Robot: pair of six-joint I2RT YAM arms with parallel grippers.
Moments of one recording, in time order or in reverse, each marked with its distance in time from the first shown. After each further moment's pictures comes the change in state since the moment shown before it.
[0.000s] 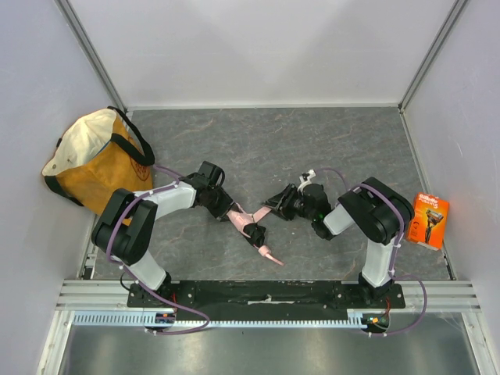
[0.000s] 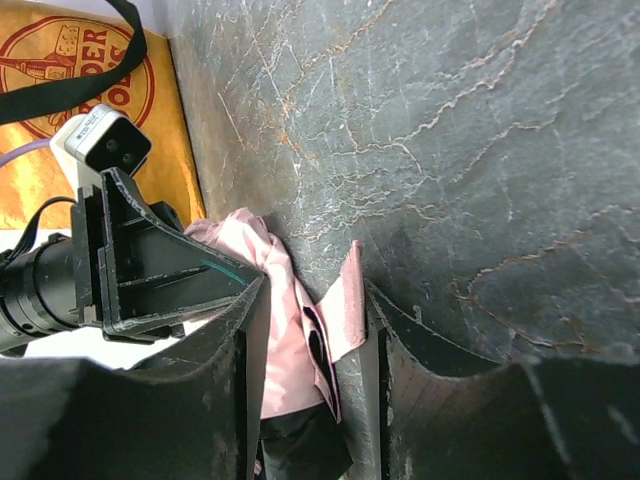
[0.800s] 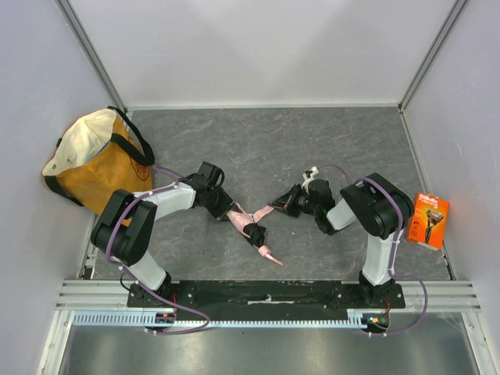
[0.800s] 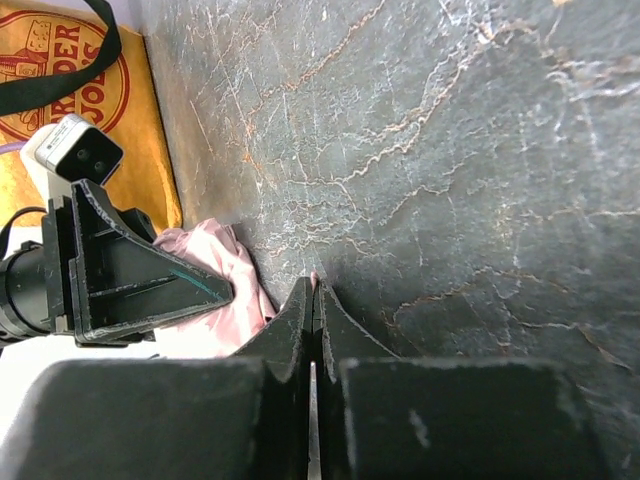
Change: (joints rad) left arm 0.000 -0.003 -0.012 0.016 0.002 0.000; right arm -0.084 0.041 0.028 -0.039 -0.095 -0.087
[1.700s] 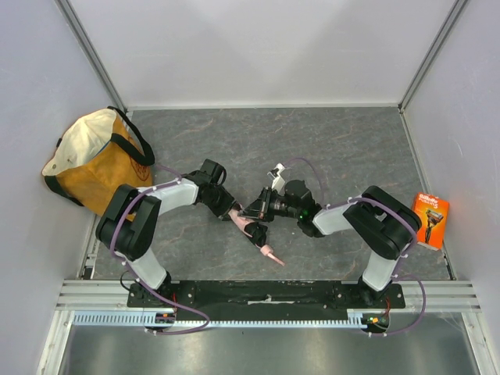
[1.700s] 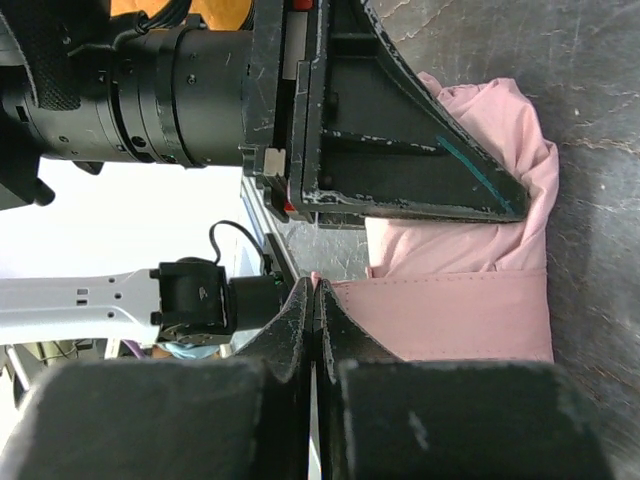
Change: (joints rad) left arm 0.000 0.055 0.050 -0.048 0.035 -0.032; right arm 0.266 -0.162 0.101 -0.082 -0.106 0.010
